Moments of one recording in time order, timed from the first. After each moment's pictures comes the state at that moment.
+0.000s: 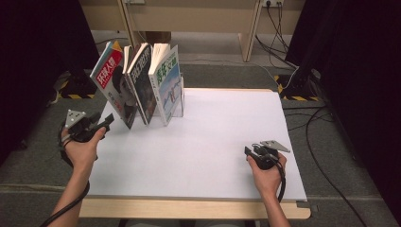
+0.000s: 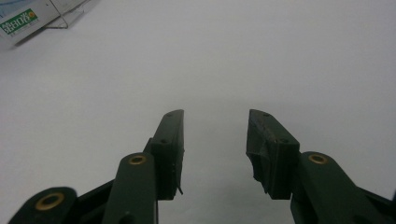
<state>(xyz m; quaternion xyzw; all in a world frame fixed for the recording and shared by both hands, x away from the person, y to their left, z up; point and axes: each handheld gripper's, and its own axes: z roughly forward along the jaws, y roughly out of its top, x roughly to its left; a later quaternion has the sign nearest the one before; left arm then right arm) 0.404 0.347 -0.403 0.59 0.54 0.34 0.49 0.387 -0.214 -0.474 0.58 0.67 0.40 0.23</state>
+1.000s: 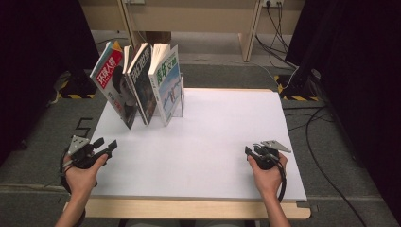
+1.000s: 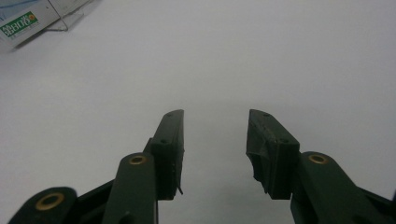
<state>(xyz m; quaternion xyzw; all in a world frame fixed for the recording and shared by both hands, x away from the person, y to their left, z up) 0.353 0.346 -0.455 0.62 0.55 0.29 0.48 0.386 -0.215 -0.472 0.58 0.67 0.40 0.23</state>
